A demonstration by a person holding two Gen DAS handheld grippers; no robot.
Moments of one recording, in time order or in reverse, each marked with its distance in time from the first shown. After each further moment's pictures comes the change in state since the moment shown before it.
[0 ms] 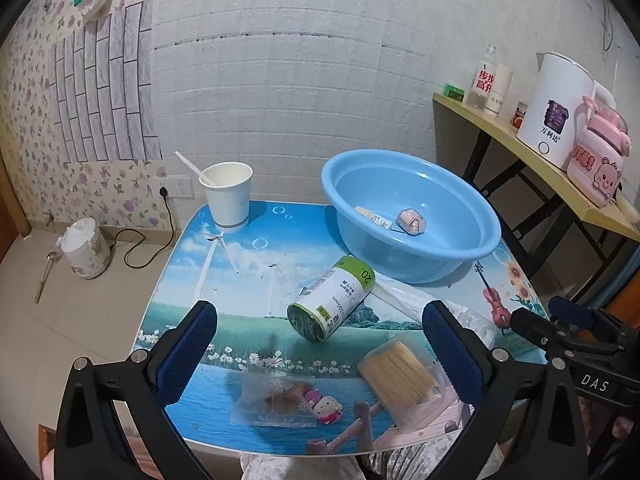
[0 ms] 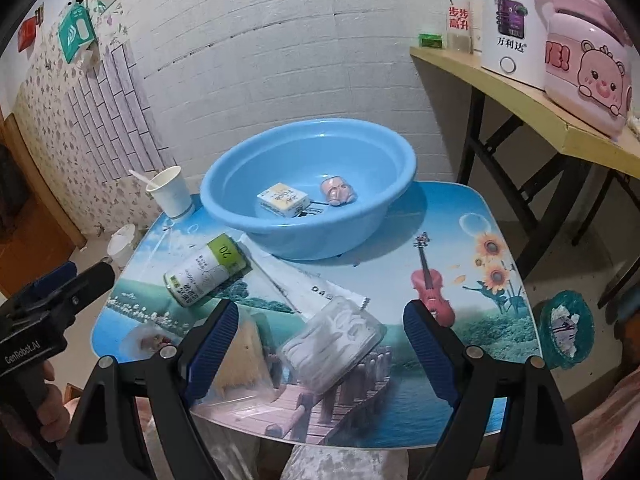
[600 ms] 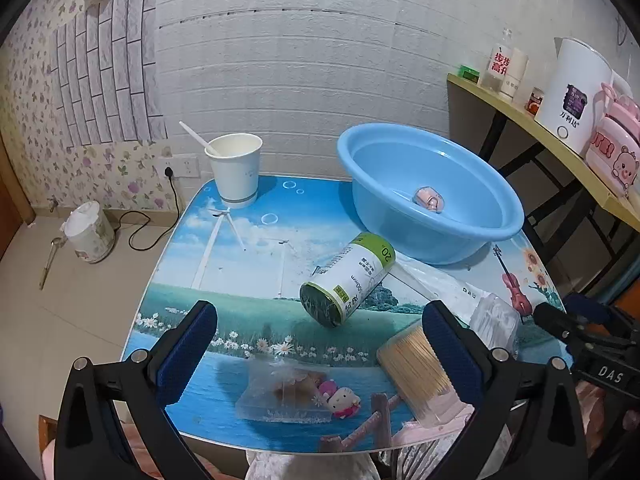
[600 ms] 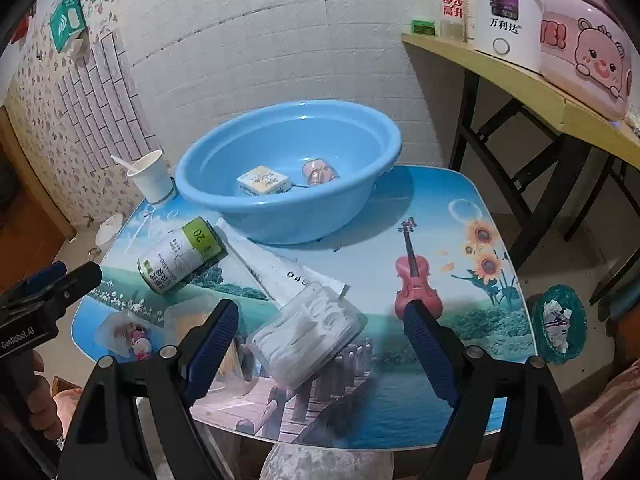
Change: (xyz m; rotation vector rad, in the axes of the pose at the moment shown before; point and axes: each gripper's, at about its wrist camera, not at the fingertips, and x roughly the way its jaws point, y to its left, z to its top) left arm 0.023 0.007 -0.009 -0.008 0.064 0.028; right arm 0.015 -0.015 -0.007 0.002 0.038 -0.027
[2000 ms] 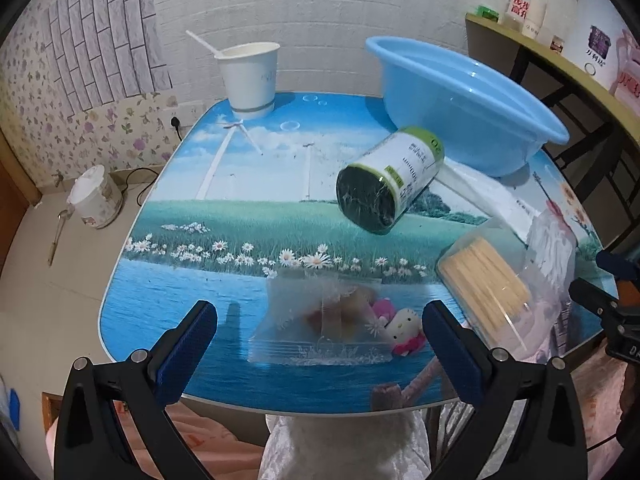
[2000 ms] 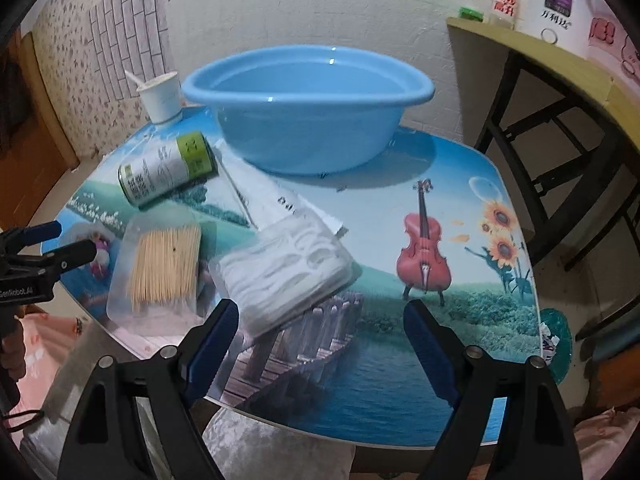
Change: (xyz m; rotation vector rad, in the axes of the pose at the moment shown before) left arm 0.045 0.022 -0.056 0.018 0.182 0.050; right arm 0.037 -0.003 -0.044 -0.213 0.106 0.003
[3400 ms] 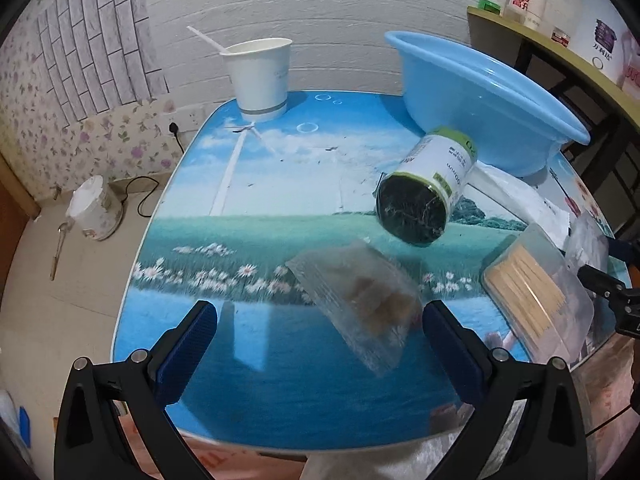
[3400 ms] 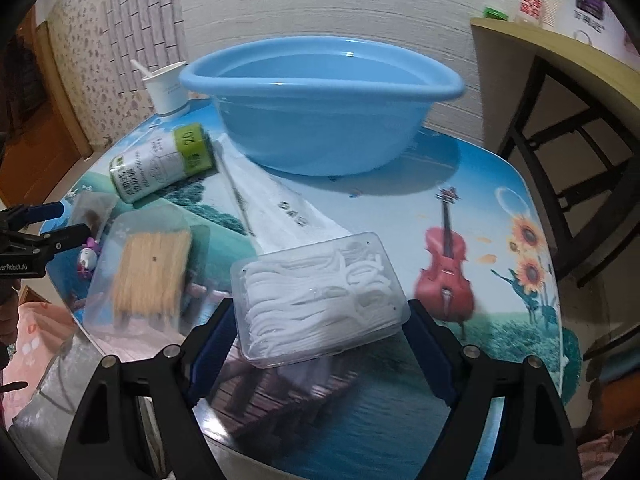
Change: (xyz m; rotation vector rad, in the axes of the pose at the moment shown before) left arm 0.019 0.023 0.016 0.050 0.000 0.002; right arm 0.030 -0.011 0.013 -0.037 -0.003 0.037
